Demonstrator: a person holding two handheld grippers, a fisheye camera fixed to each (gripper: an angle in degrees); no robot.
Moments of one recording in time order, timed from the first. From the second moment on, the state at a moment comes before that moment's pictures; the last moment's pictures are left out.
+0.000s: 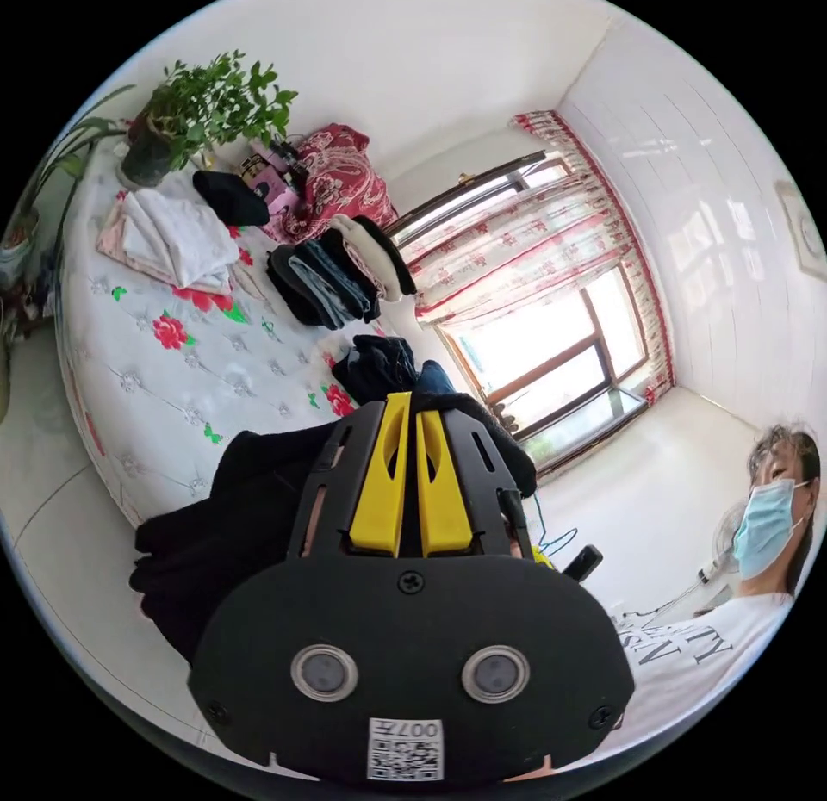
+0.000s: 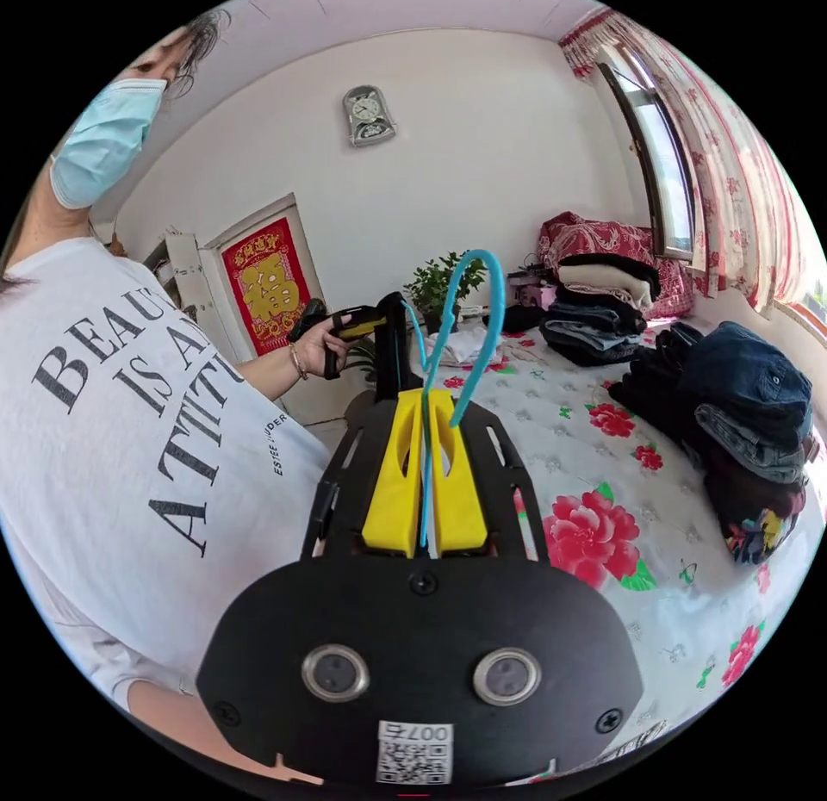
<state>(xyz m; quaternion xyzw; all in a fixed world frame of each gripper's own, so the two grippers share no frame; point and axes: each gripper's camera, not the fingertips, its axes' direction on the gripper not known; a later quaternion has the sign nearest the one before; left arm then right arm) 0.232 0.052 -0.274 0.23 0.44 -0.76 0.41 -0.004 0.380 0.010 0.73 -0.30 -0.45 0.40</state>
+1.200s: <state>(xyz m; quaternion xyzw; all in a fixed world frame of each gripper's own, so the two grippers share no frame) 0.050 0.018 -0.095 0.08 0.52 -0.64 0.55 0.304 0.171 0.144 0.53 -0.36 0.16 0.75</state>
